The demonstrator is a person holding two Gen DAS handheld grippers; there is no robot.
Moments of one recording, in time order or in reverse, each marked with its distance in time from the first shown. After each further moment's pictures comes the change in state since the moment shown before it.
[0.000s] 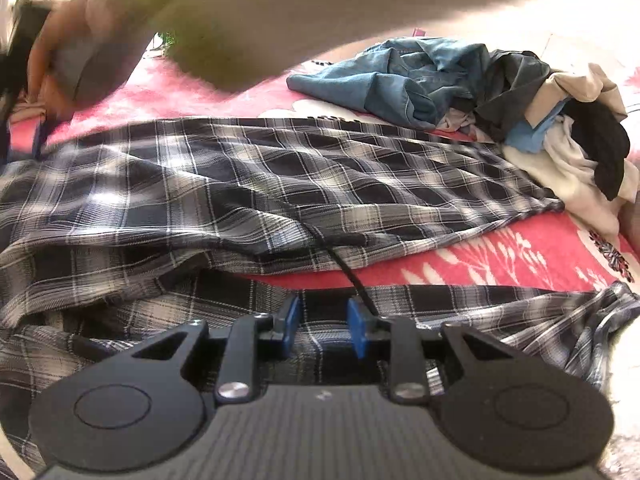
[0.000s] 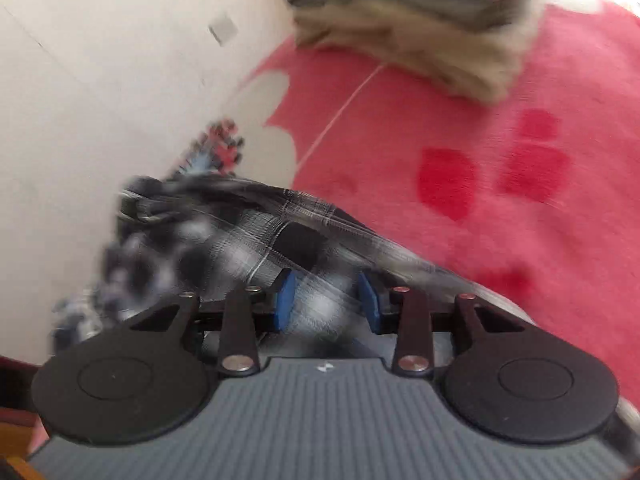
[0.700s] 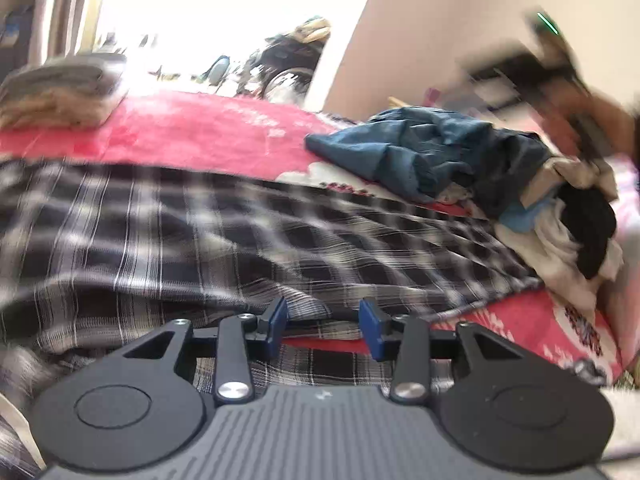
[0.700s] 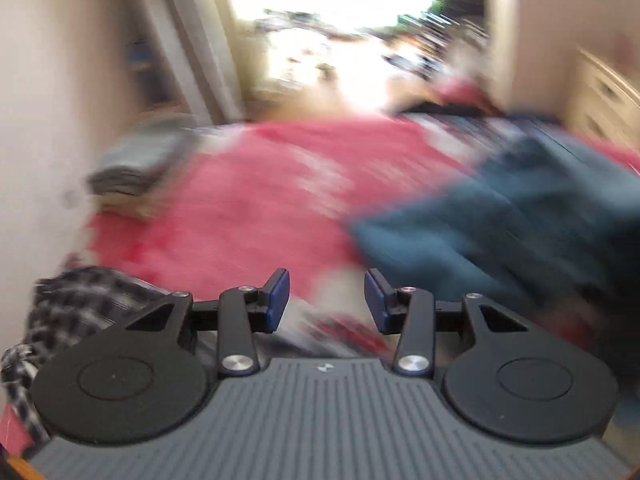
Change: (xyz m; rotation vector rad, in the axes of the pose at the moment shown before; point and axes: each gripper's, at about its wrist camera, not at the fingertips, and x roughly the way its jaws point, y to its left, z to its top) left arm -0.032 0.021 0.033 -0.190 -0.096 -0.045; right arm -0.381 -0.201 -0.238 0.426 -0.393 -0.456
